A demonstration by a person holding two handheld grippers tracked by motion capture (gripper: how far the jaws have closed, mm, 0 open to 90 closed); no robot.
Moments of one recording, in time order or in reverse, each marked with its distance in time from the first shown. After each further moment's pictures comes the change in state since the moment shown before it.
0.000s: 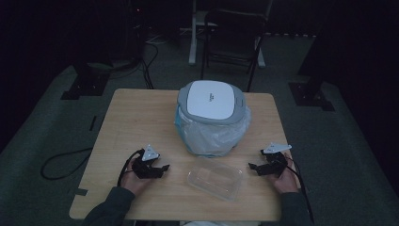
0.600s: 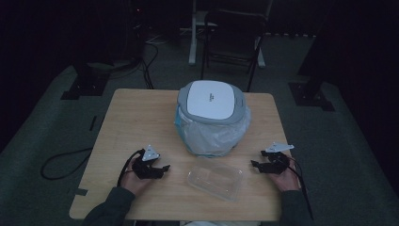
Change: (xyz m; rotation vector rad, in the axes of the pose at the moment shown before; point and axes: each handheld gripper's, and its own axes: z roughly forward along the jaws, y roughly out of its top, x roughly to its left) left arm -0.001 0.000 0.000 0.001 -0.006 0.002; right arm 0.000 0.001 -0.007 0.012 -0.051 0.058
